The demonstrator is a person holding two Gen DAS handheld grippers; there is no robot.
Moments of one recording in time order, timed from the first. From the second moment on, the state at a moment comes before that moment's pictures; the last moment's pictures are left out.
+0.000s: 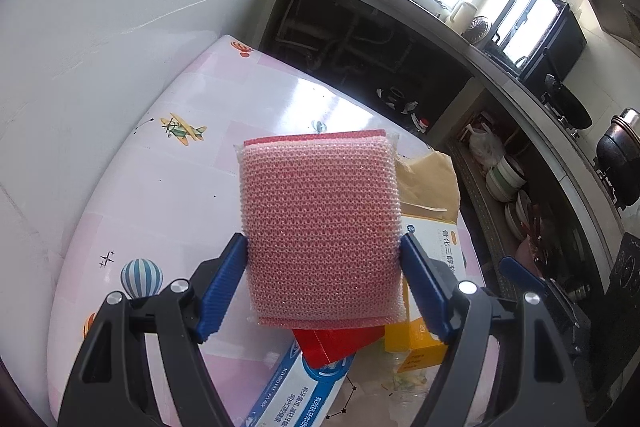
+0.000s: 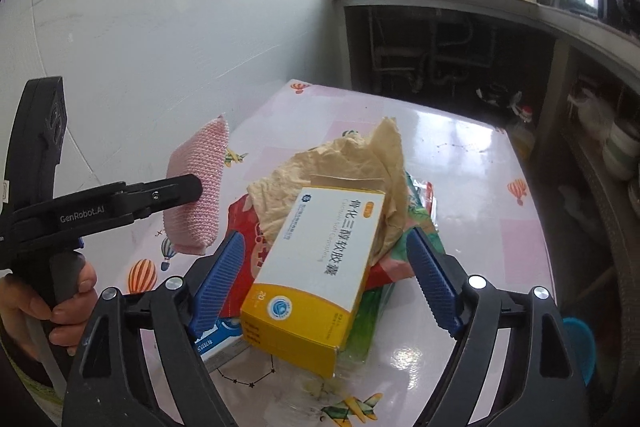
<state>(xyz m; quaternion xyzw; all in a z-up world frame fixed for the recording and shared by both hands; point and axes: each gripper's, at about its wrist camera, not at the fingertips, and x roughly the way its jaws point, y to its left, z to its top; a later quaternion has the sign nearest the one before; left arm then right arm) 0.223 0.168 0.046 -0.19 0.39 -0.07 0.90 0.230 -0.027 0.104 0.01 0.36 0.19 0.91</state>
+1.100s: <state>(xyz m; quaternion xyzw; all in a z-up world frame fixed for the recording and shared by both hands) 0.210 0.172 0.041 -0.20 0.40 -0.07 0.89 0.240 -0.091 0.089 0.18 0.41 0.23 0.86</state>
